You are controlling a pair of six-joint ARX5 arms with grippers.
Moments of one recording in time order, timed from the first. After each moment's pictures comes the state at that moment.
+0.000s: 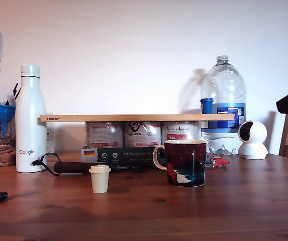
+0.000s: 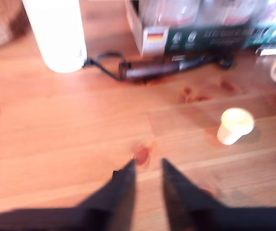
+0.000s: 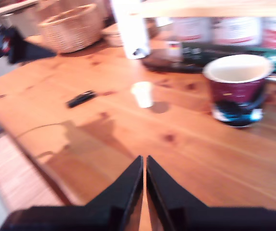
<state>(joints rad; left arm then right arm) -0.42 0.77 0.37 -0.14 -0.14 -0.24 0.46 0.17 0.07 -0.19 -0.40 0.08</state>
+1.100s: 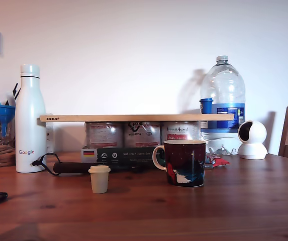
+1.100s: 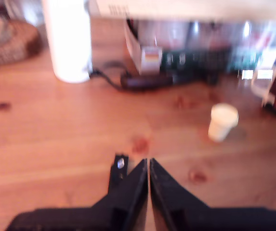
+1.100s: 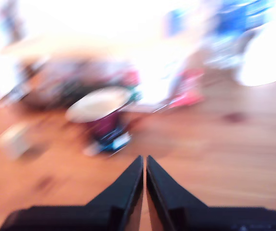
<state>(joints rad) -0.47 0.12 0.07 -0.26 -0.20 -0.28 0.11 0.04 0.07 -0.20 -0.17 0.08</state>
